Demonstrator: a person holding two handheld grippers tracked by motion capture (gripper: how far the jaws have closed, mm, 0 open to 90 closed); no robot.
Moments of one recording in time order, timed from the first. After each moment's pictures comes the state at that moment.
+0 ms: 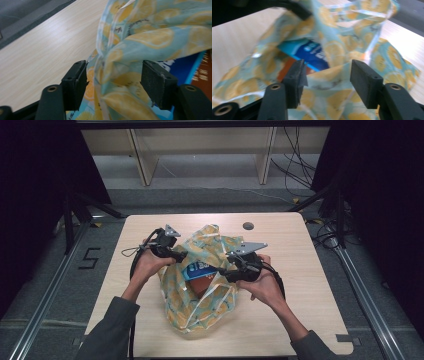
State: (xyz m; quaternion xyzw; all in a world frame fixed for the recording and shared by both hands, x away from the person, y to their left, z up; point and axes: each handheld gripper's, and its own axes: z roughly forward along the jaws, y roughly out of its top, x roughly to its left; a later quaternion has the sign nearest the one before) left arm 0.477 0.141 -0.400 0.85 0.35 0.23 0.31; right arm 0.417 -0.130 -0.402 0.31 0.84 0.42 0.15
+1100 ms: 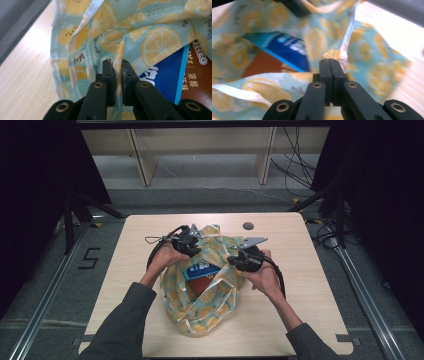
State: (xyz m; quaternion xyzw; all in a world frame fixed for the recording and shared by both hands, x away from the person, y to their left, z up) left arm 0.510 0.095 -0.409 0.91 0.24 0.19 0.29; right arm 0.455 -0.151 -0.422 0.33 0.84 0.40 0.15
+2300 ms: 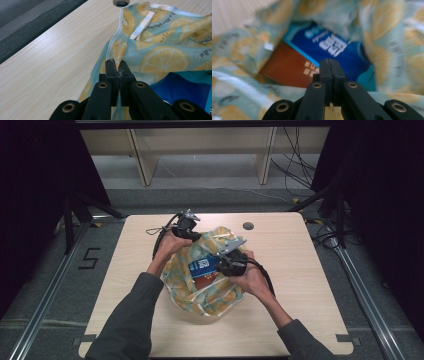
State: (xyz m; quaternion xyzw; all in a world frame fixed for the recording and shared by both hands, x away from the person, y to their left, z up) left arm 0.553 0.098 -0.407 0.86 0.33 0.18 0.34; right arm 0.452 -0.100 -0.434 0.27 0.89 0.34 0.12
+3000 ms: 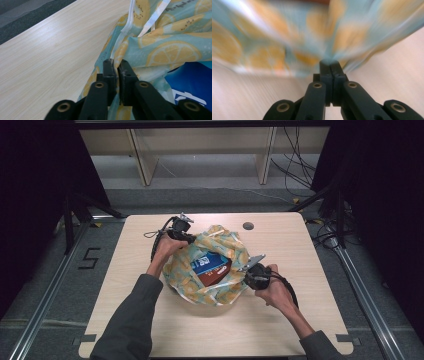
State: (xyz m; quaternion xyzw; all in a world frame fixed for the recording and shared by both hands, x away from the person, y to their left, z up) left arm 0.565 0.116 -0.434 0.85 0.38 0.17 0.34; right arm 0.426 -0.171 -0.455 0.30 0.91 0.25 0.15
